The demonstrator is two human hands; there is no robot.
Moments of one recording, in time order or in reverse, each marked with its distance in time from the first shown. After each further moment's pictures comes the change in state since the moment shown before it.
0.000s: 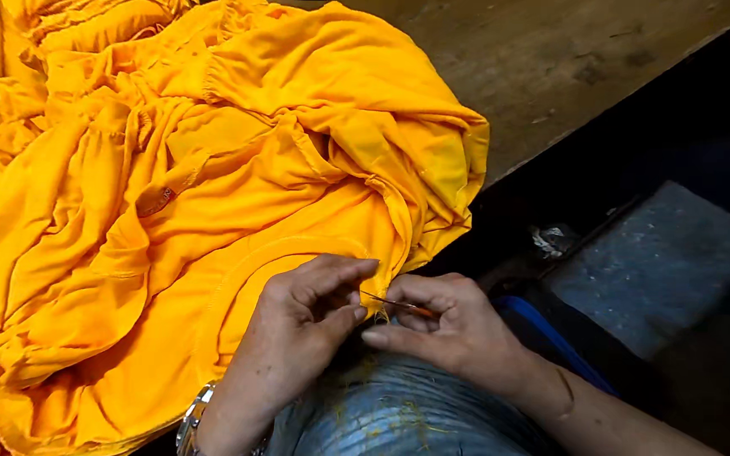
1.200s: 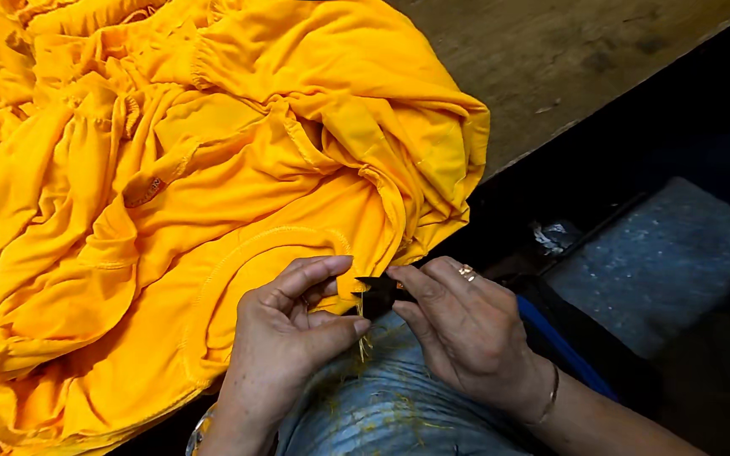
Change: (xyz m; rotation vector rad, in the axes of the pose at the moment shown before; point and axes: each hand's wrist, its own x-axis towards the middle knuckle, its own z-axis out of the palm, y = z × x) left_hand -0.017 0.002 0.021 -0.344 0.250 -0.222; right_hand -0.013 0.007 -0.007 -0.882 0.215 -0.427
